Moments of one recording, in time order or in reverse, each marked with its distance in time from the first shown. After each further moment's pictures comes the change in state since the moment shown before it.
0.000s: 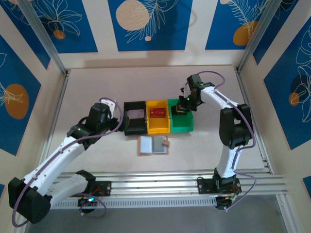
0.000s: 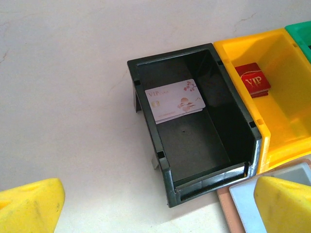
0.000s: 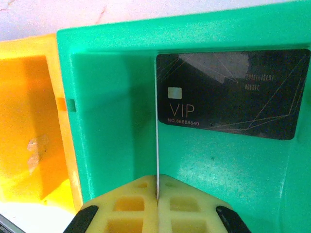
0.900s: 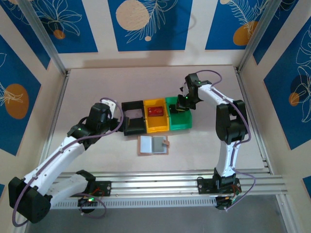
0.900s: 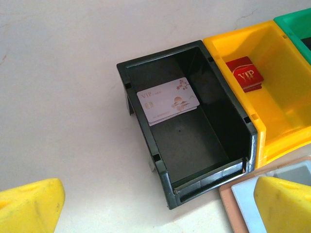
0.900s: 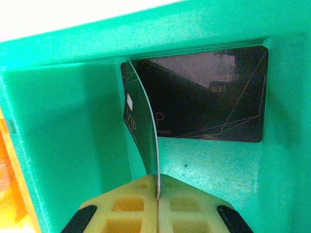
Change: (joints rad) left arm 0.000 0.005 -0.002 0.003 0.000 0.018; right arm 0.002 0.091 0.080 -0.016 0.058 0.001
